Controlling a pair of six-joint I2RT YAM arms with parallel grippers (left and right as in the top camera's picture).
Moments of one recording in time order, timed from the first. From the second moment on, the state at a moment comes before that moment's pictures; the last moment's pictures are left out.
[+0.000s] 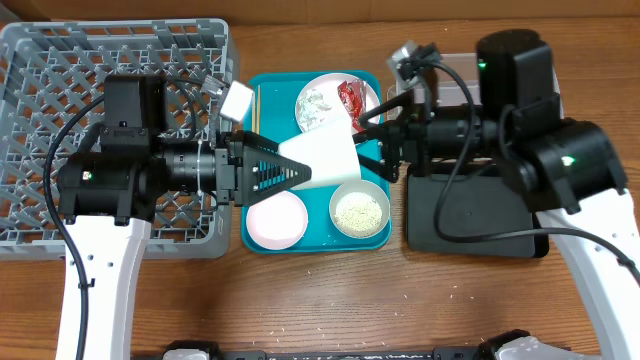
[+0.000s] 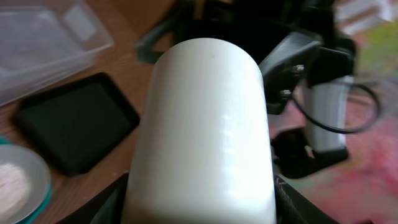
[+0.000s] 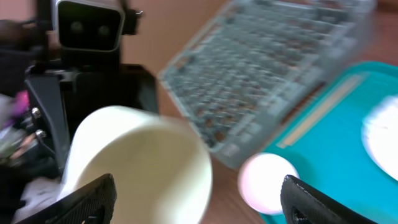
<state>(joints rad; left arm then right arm) -0.06 1.31 1.49 -1.12 1.35 -0.02 0.35 1.39 1.65 -0.91 -0.89 0.12</state>
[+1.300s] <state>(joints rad) 0.35 1.35 1.20 -1.20 0.03 -0.40 0.29 1.27 1.66 -1.19 -0.67 0.12</state>
